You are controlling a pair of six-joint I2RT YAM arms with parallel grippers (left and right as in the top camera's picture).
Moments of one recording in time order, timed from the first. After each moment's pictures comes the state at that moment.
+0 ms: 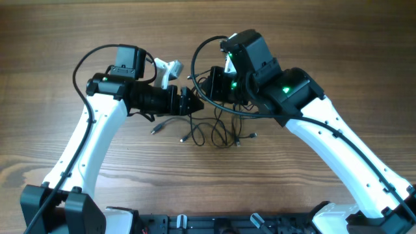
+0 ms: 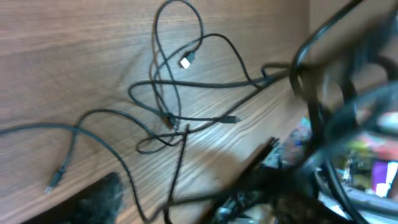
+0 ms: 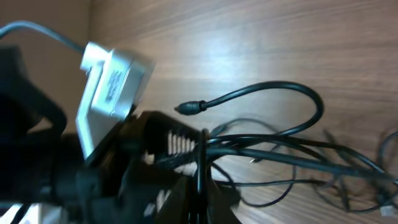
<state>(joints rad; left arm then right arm) -0.17 1.52 1.21 -0.94 0.79 -0.09 0.65 1.56 1.56 -0.84 -0.29 0.77</state>
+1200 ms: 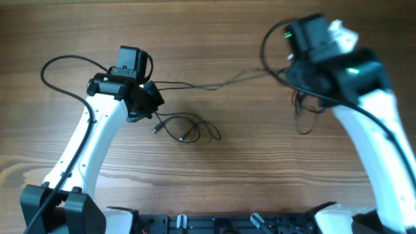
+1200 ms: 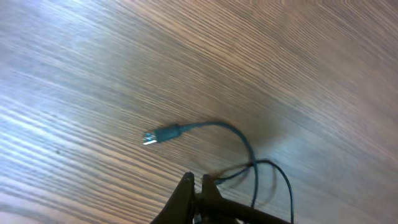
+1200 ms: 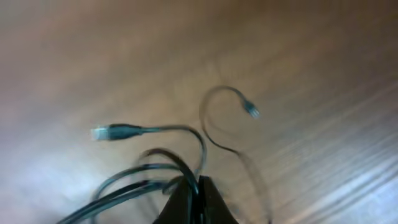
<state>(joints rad) -0.17 1.52 1.21 -1.00 0.01 -0.68 0.38 1.50 1.80 -1.40 0.46 0.82</state>
